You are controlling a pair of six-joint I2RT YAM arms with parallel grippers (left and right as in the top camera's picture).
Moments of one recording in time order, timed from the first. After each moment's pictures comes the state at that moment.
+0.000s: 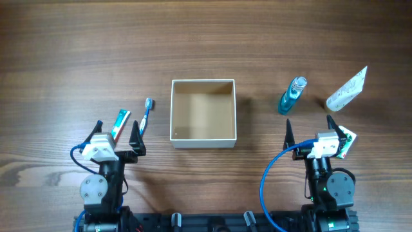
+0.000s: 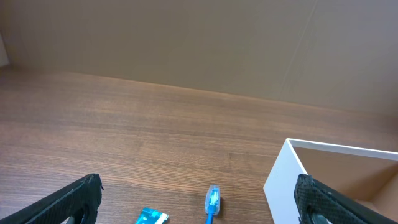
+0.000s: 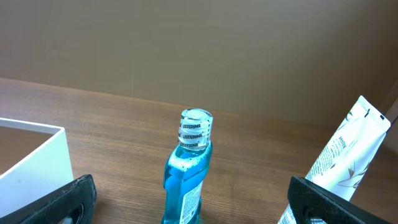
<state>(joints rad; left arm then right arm) 0.04 0.01 0.01 -0.07 0.04 -0.16 0.11 0.02 0.01 0.01 0.06 -0.14</state>
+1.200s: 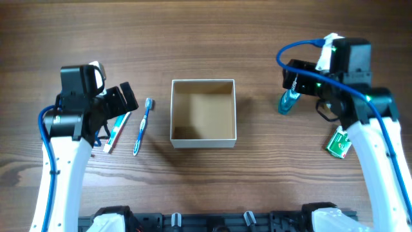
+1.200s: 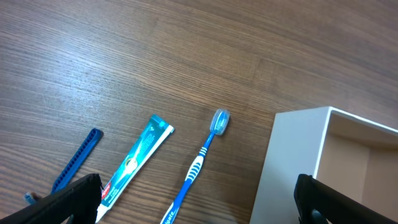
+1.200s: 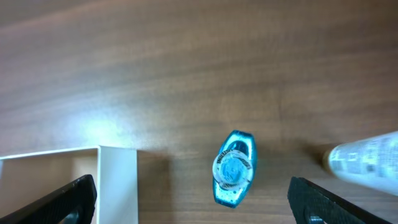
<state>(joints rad) 0.04 1.22 1.07 -0.84 0.03 -0.30 0.08 1.31 1.25 -0.82 -0.05 0.25</state>
